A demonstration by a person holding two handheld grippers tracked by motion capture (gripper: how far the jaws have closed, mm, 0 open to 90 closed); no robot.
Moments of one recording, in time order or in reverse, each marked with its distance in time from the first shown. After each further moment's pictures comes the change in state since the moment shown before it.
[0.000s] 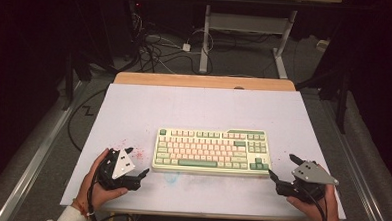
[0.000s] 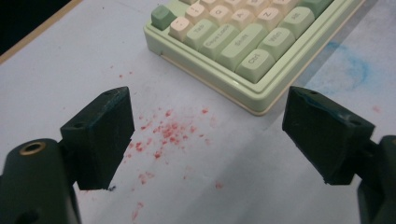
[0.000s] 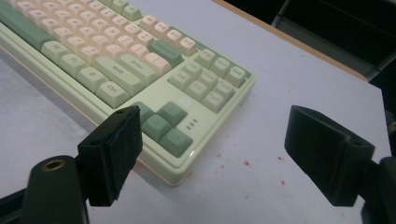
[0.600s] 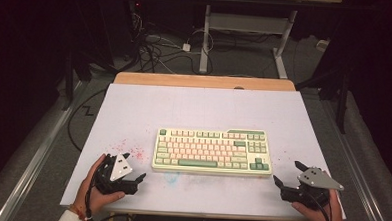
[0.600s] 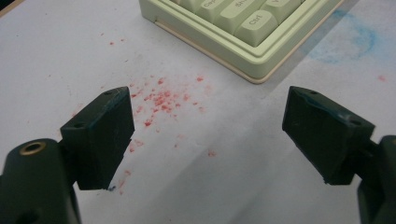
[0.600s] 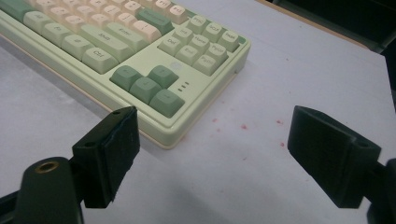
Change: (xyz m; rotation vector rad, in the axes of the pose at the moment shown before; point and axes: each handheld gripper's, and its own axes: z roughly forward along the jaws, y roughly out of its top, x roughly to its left) left arm -0.003 -0.011 0.001 0.036 -0.002 -0.020; right arm -0.004 -0.022 -0.002 0.029 -0.001 0.041
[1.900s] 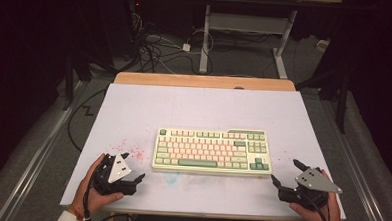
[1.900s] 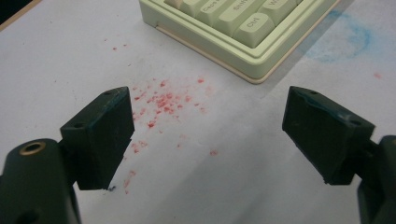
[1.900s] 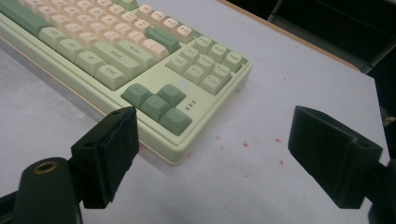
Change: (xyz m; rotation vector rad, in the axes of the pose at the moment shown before) left arm -0.001 -0.001 -0.003 -0.003 -0.004 0.016; right arm 0.009 0.008 -0.004 -0.039 -0.018 -0.034
